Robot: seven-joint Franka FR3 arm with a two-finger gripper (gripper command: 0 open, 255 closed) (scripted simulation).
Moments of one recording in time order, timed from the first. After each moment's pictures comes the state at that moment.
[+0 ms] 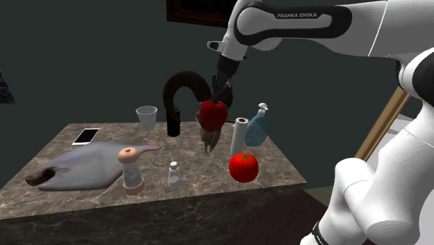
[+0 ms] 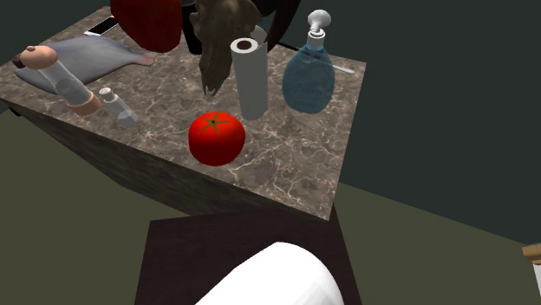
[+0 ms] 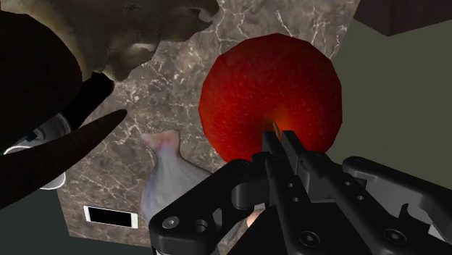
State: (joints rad) arm 0.60 -0.22 -0.39 -1.90 0.08 1.85 -1.09
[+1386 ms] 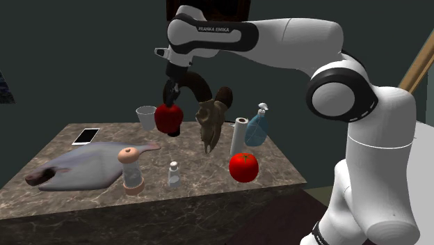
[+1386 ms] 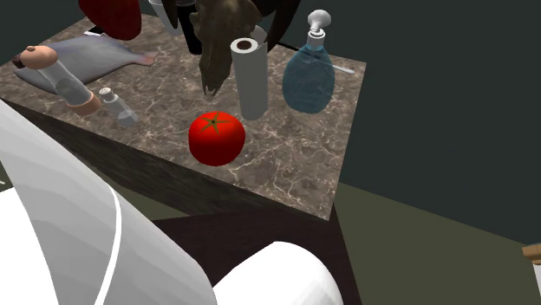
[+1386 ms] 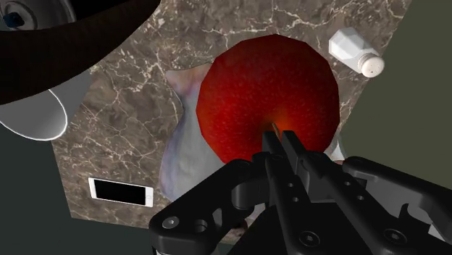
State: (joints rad) arm 0.62 0.34 -0.37 -1.34 0.28 1.83 -1.06
